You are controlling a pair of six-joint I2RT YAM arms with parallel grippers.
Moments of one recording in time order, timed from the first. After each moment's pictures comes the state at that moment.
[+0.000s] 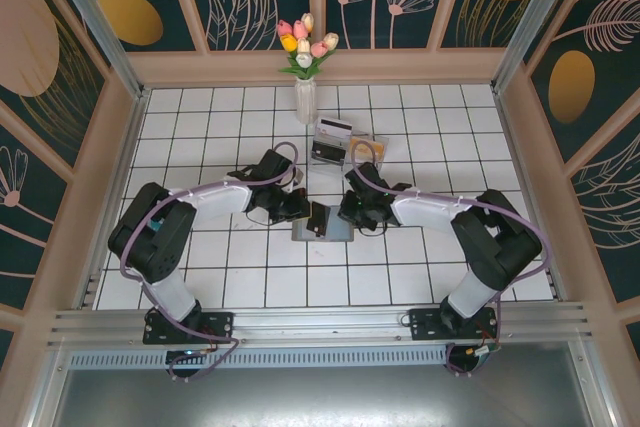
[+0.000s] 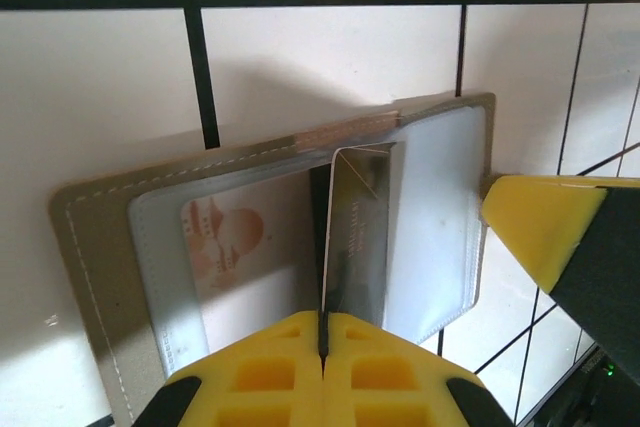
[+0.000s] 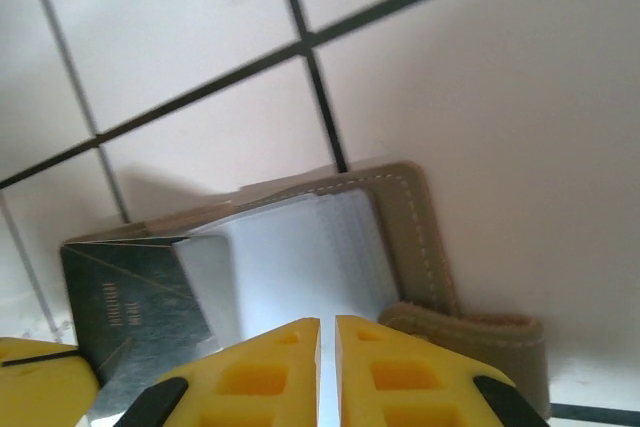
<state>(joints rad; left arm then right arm) -0.58 1.71 0.94 -0.30 0.48 -0.70 0.70 1.61 0.83 -0.25 -0.13 1.03</state>
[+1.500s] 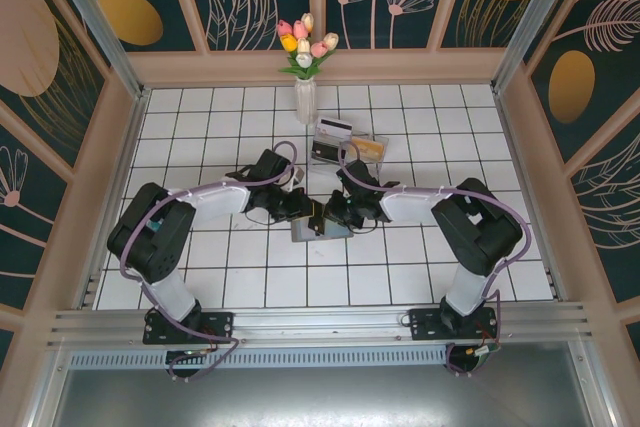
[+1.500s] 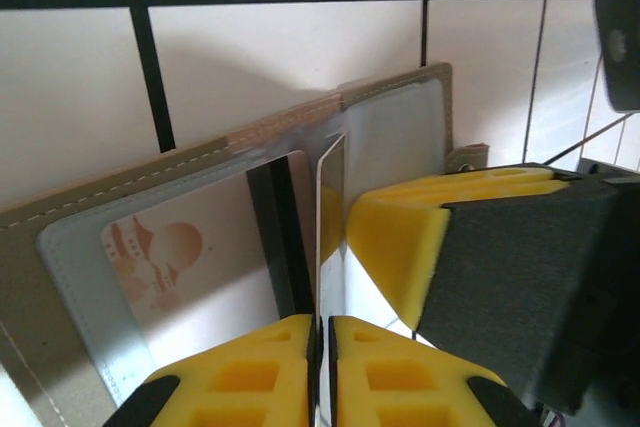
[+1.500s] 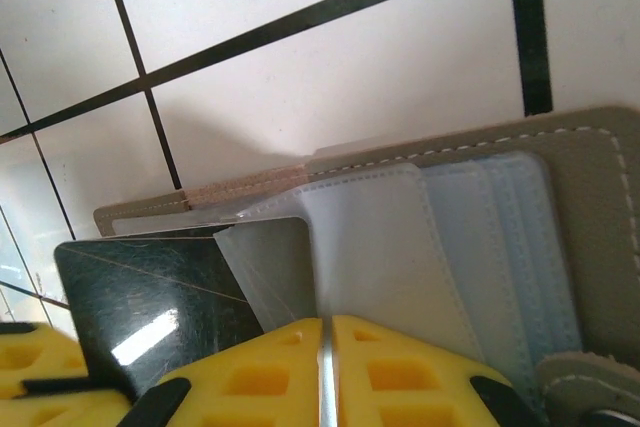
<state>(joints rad) -0.58 1.73 0.92 -0.24 0.55 -0.71 0.72 1.75 0.87 -0.11 -0.29 1.02</state>
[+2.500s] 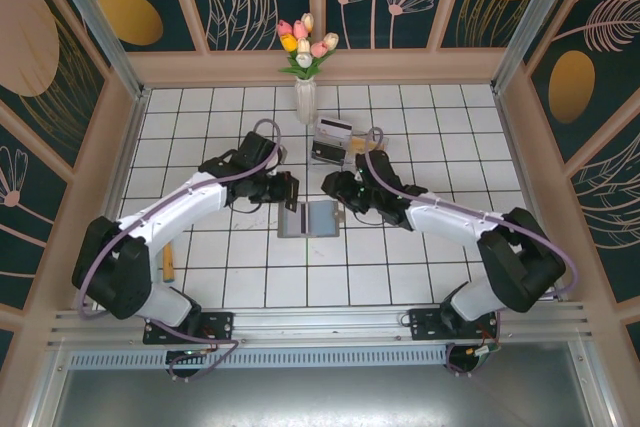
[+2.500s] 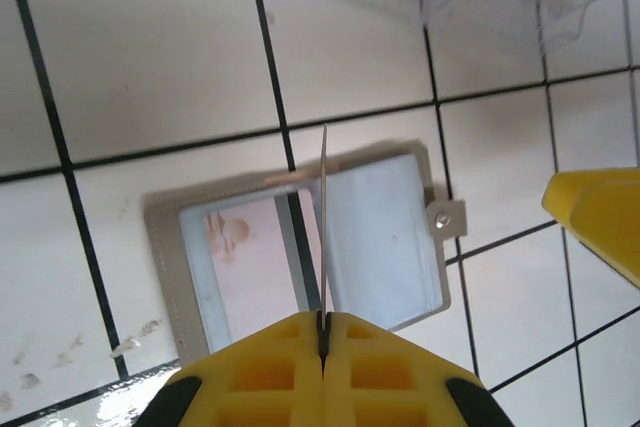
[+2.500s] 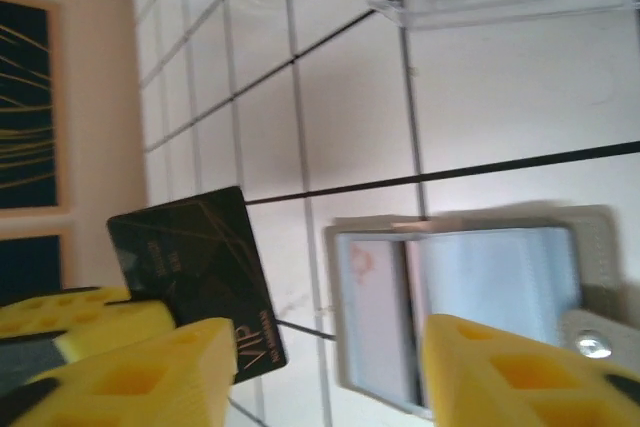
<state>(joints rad) -0.56 1.46 1.07 -0.58 0.20 -0.54 0.69 1.44 0.76 0.11 -0.25 1.08</state>
